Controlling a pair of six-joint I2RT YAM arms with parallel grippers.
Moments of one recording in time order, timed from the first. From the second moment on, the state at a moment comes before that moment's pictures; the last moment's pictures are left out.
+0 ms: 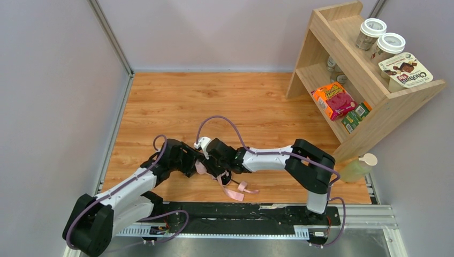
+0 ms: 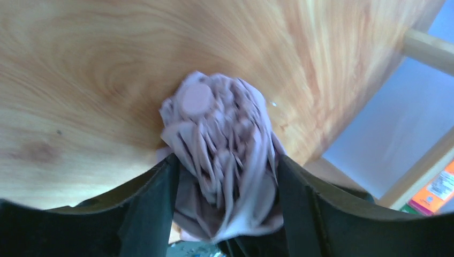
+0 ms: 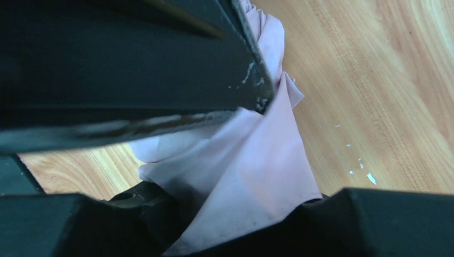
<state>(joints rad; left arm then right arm) -0.47 0.98 0.30 -0.14 0.14 -1.50 1.12 1.86 1.07 -0.05 0.03 0.15</state>
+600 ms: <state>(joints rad) -0.47 0.92 0.45 -0.29 0.19 -1.28 0.90 1.76 1.09 -0.20 -0.43 0.29</state>
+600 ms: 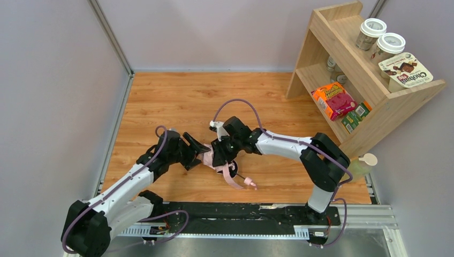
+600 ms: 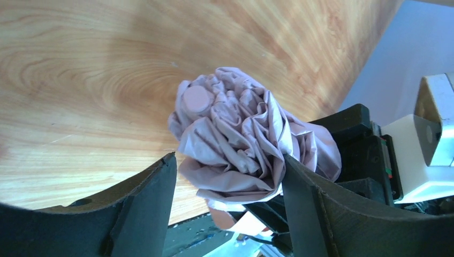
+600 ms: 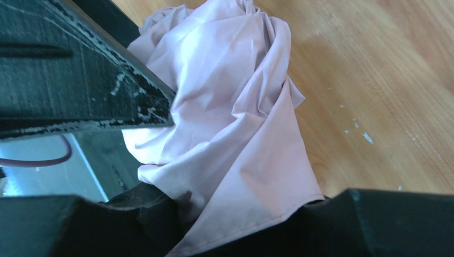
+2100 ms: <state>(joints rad) -0.48 0.96 0.51 0.21 0.23 -1.20 0.77 1.59 1.12 0.01 -0.71 0.70</state>
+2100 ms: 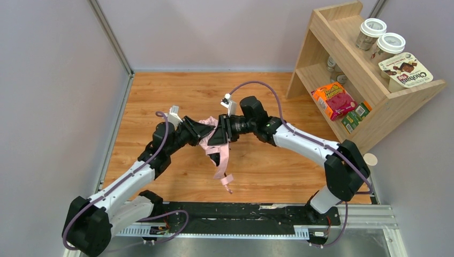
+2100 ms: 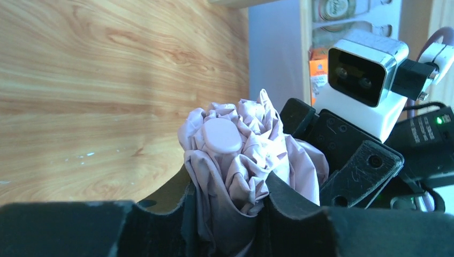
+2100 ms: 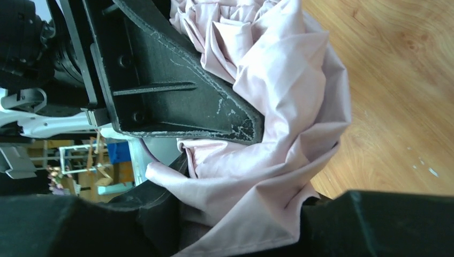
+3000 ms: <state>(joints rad) -0.52 1.02 0.48 0.90 0.10 -1.05 0.83 1.15 1.16 -0.24 -0.48 0.71</state>
